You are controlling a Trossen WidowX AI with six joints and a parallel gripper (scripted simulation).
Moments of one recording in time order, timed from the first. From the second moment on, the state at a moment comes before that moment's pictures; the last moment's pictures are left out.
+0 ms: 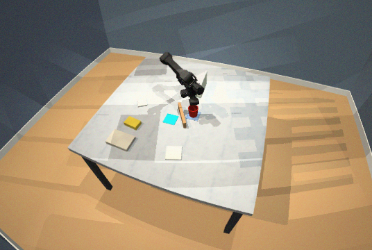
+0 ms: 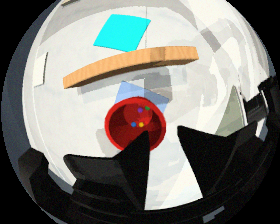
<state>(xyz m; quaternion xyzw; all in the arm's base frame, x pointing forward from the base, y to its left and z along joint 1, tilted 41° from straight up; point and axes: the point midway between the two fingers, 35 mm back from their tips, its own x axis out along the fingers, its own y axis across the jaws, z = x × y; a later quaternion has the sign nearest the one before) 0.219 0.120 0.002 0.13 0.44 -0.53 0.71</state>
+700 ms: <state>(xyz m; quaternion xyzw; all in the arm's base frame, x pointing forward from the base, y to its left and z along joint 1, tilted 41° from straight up) 0.221 0.098 -0.024 0.13 0.44 -0.53 0.71</state>
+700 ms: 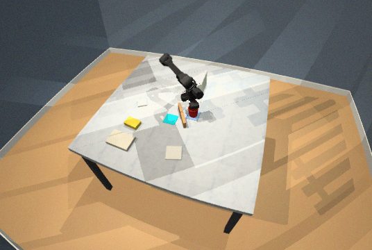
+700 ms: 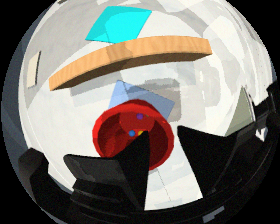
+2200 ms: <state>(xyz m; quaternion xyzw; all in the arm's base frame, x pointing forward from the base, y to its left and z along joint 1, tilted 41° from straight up) 0.220 0.100 -0.022 0.12 0.44 -0.53 0.71</state>
